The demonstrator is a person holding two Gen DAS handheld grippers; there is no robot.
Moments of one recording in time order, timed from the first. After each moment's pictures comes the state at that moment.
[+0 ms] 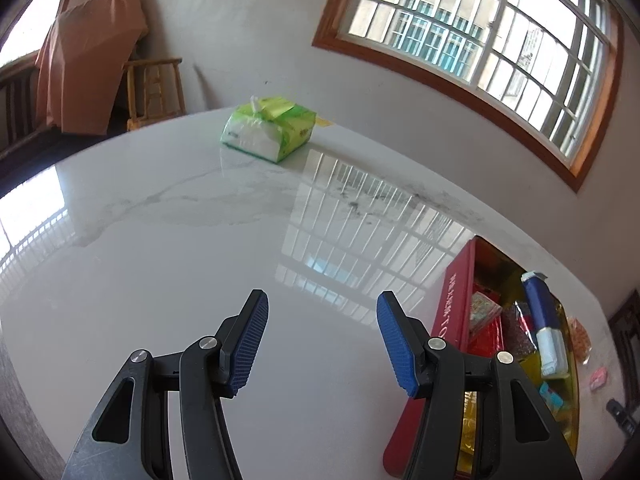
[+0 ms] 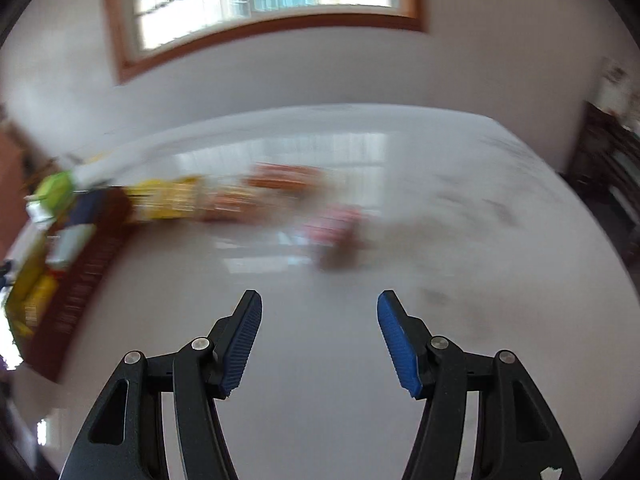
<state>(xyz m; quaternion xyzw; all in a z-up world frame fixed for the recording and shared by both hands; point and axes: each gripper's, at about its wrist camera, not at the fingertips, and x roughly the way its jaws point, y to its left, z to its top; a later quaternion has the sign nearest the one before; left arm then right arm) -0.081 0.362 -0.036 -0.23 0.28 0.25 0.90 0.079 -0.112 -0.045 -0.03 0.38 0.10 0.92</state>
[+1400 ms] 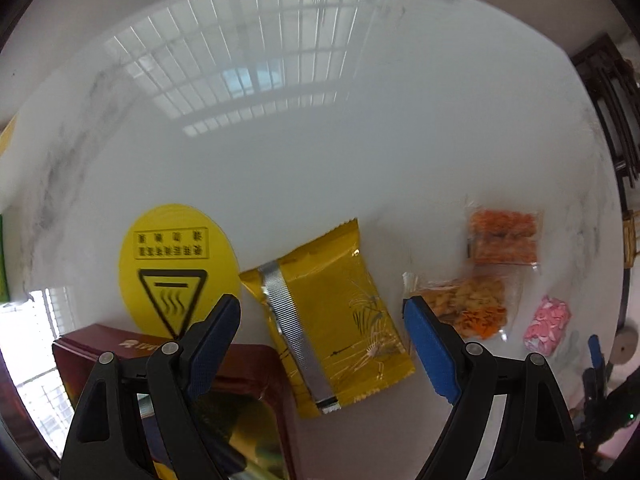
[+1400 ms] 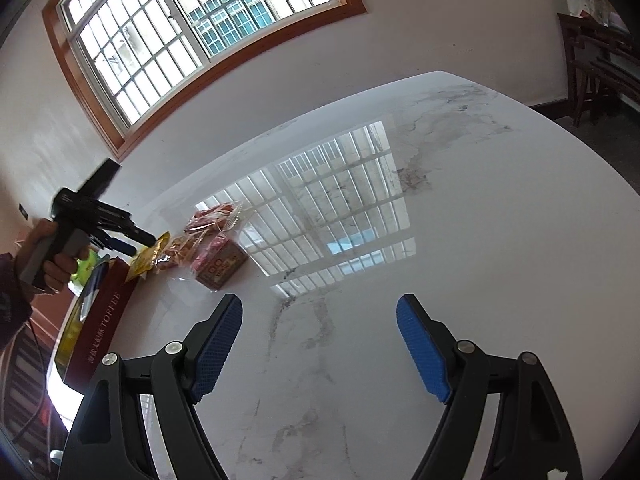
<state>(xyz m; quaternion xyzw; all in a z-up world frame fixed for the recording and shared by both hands) 0.266 0.128 -0.046 -0.04 0.69 -0.01 0.72 0.095 -0.244 -0.057 0.15 0.37 0.16 0.90</state>
